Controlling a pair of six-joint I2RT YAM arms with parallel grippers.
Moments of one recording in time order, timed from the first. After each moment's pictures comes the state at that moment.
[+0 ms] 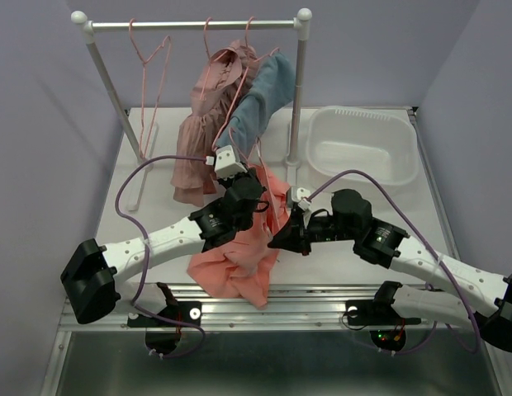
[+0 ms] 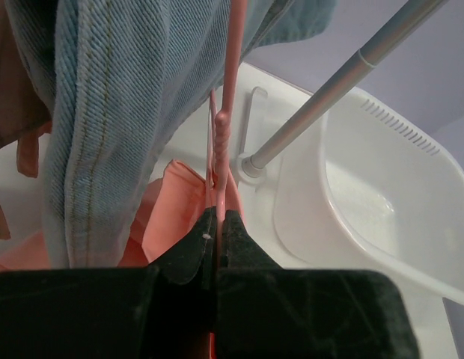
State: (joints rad) left arm -0.99 1.28 0.91 0.12 -0.94 -0.72; right arm 0.92 0.96 0.77 -0.02 -0.61 0.07
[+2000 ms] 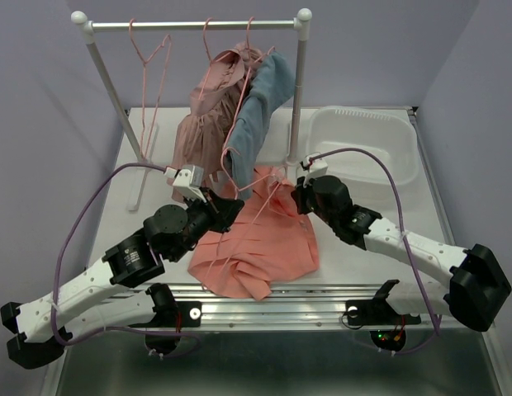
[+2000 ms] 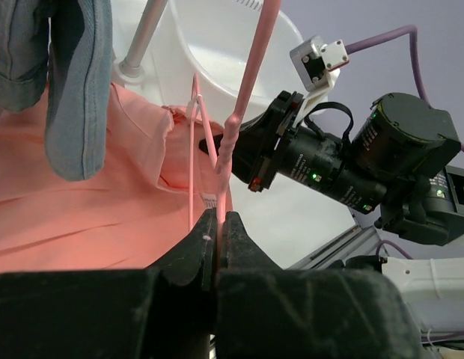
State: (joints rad) left arm -1.05 0.68 0.86 -0.32 -0.40 -0.67; right arm 0.76 1.22 0.76 0.06 0.26 0.24
